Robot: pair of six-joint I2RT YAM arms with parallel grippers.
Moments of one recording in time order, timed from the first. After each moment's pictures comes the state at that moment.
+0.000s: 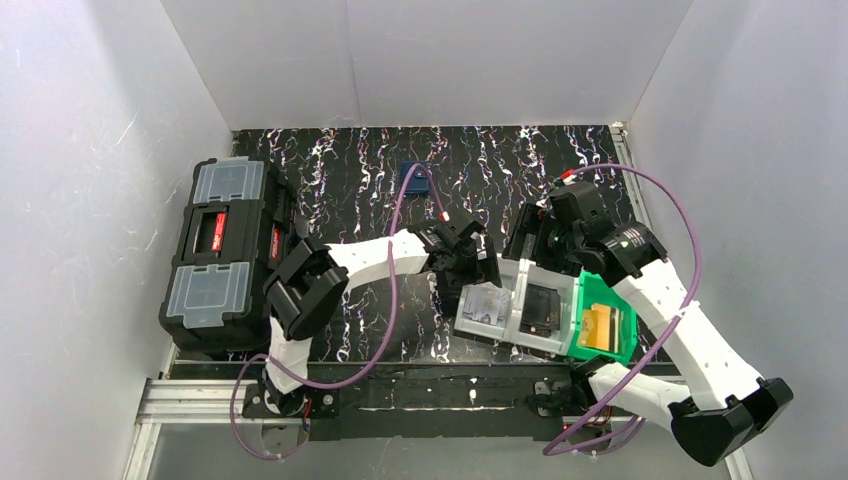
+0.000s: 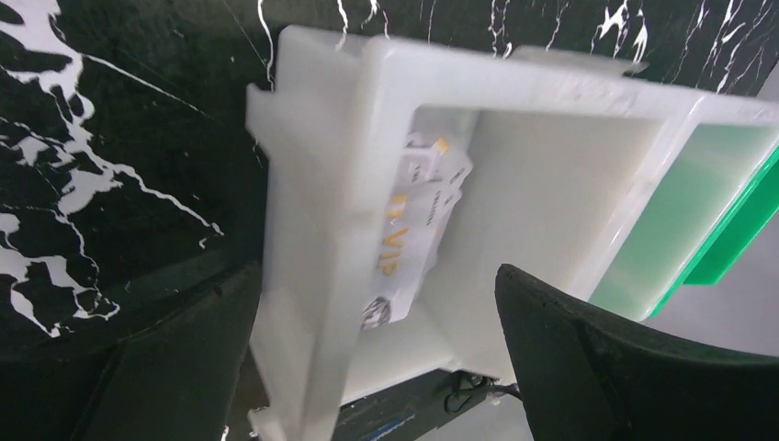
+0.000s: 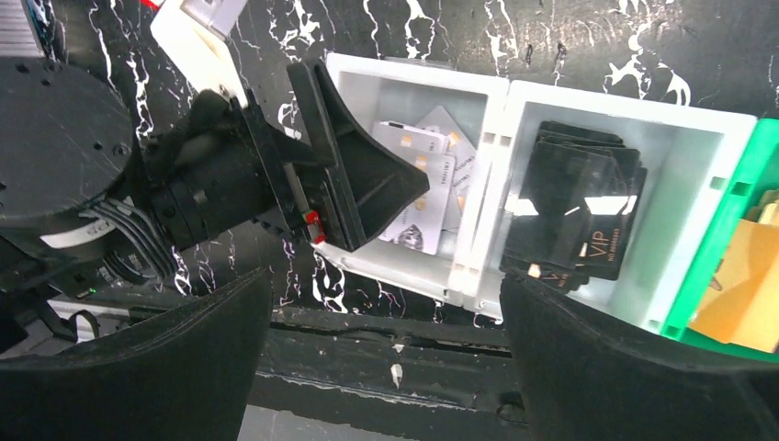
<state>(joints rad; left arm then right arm) -0.93 1.93 1.38 -0.46 0.11 -0.99 0.52 1.05 1.19 -1.04 0.04 0.68</state>
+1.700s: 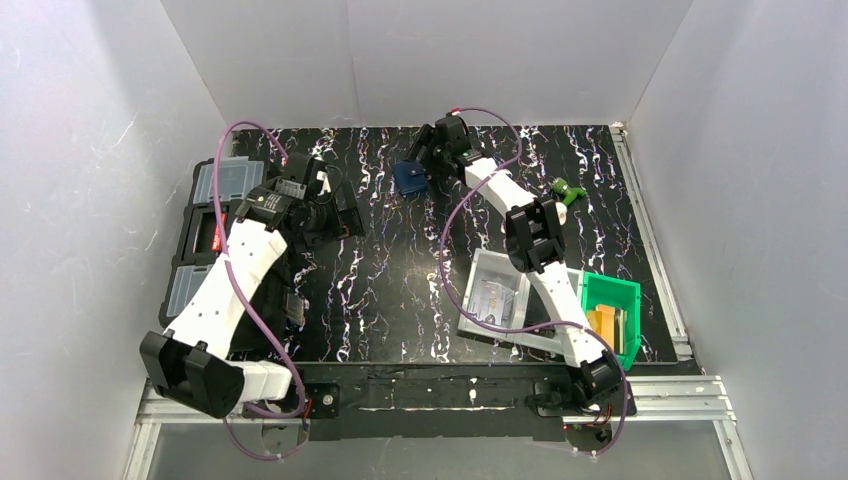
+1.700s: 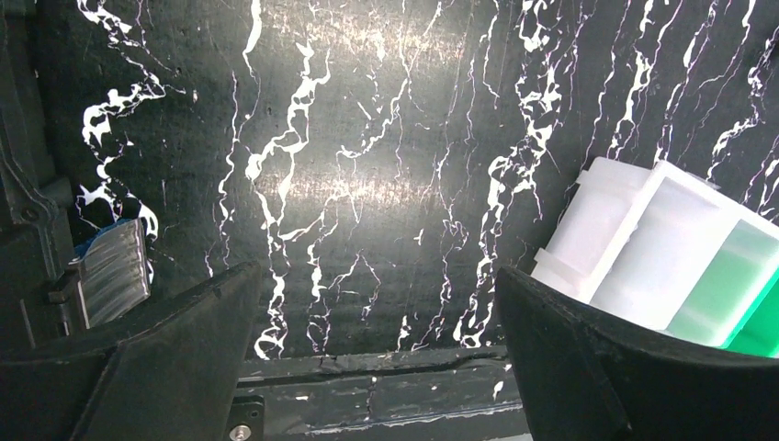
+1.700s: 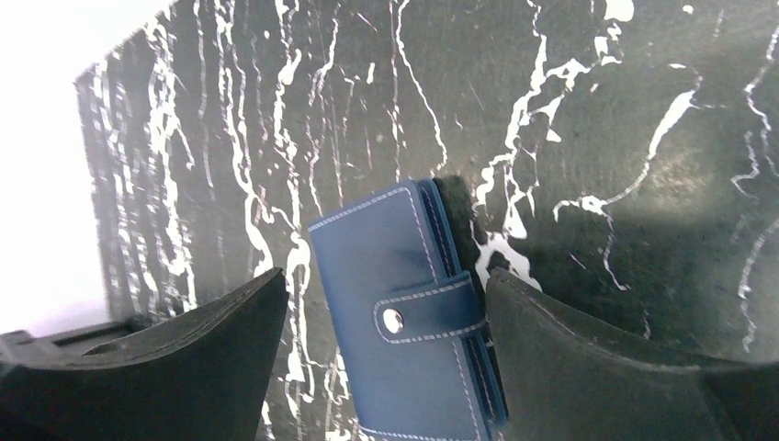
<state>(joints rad) -0.34 1.28 1.33 -1.05 -0.01 -0.56 0.50 2.69 2.43 -0.33 -0.10 0.83</state>
